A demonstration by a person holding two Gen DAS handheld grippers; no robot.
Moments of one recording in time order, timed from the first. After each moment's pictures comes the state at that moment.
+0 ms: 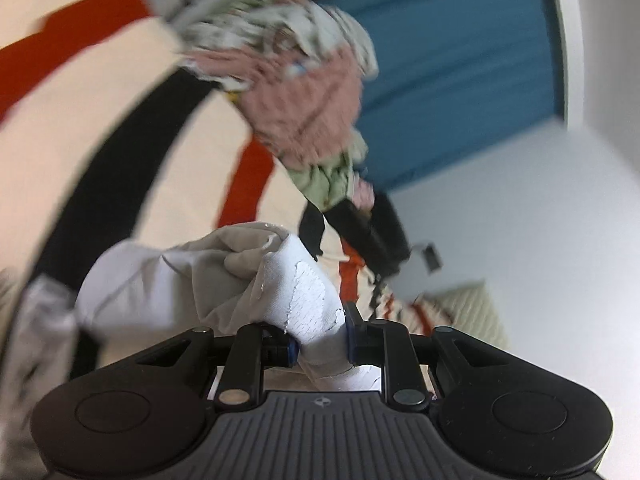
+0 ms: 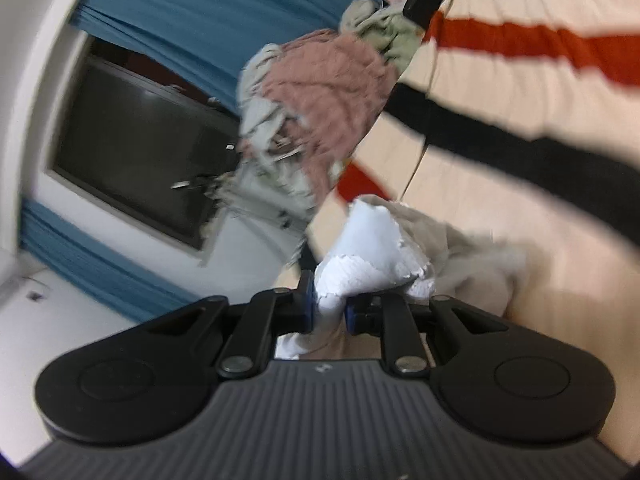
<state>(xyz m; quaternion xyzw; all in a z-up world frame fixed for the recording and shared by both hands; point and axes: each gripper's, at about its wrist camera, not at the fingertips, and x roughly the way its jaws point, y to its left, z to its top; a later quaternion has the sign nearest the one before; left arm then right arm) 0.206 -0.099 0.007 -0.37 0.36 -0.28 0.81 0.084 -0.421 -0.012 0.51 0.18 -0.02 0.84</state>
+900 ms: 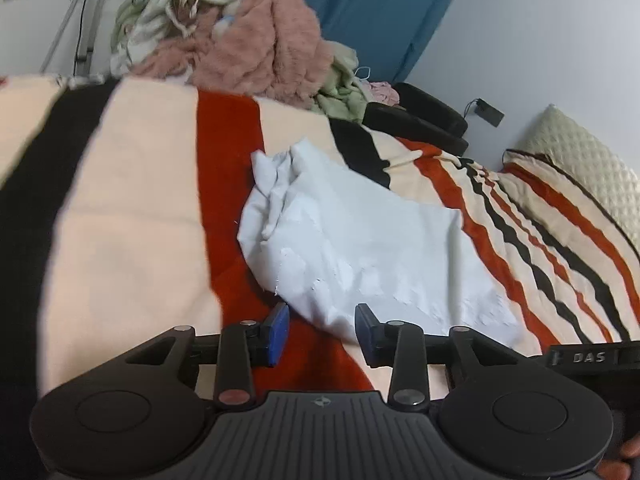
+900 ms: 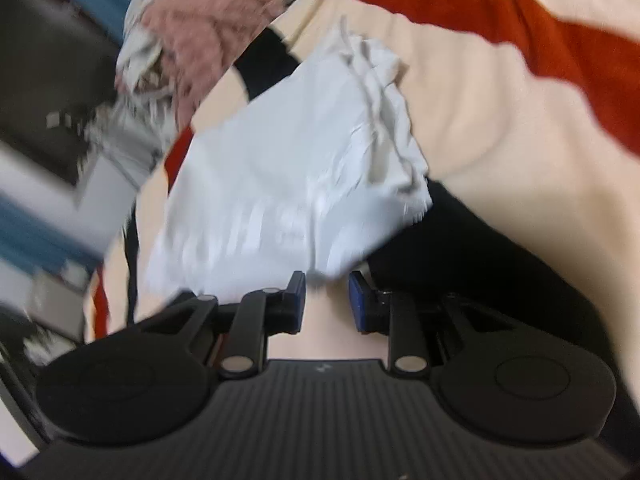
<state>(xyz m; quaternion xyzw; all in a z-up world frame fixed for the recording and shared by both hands) 0.247 -0.242 -0.083 -0.07 0.36 -0.30 0.88 0.167 -0.505 -0.123 0.40 0.35 -0.09 0.84</state>
